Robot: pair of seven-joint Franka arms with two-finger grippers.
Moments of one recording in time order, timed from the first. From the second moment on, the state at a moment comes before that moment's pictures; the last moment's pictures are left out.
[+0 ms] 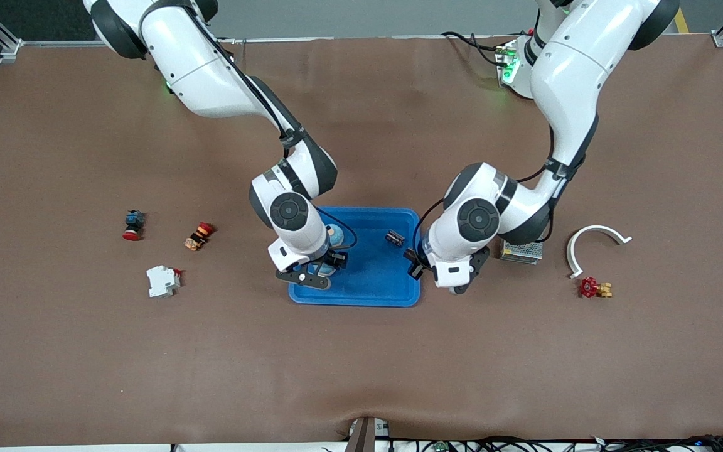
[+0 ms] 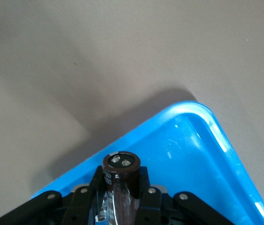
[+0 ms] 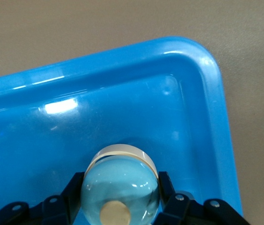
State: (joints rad) left arm -0.28 0.74 -0.34 -1.50 0.05 2.25 -1.49; right arm 0.58 0.82 0.03 -1.47 0.04 2.35 0.81
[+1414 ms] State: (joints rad) left arm -0.35 0.90 -0.32 -1.43 0.05 2.49 -1.60; right arm 0.60 0.84 0.02 -1.44 0.04 2.37 0.81
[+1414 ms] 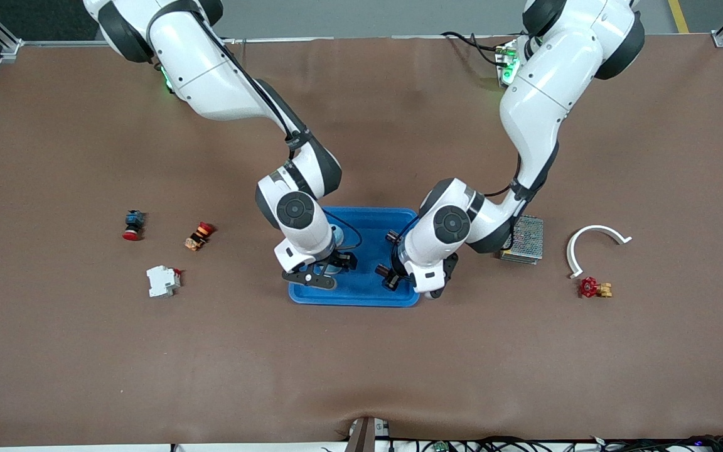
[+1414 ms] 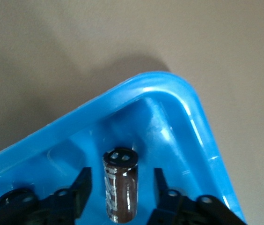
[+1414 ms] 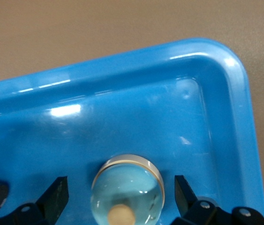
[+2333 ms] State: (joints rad) left arm -0.23 0.62 -0.30 -1.39 0.16 2.08 -1.26; right arm 0.60 0.38 0.02 -1.41 0.07 1.73 0.73
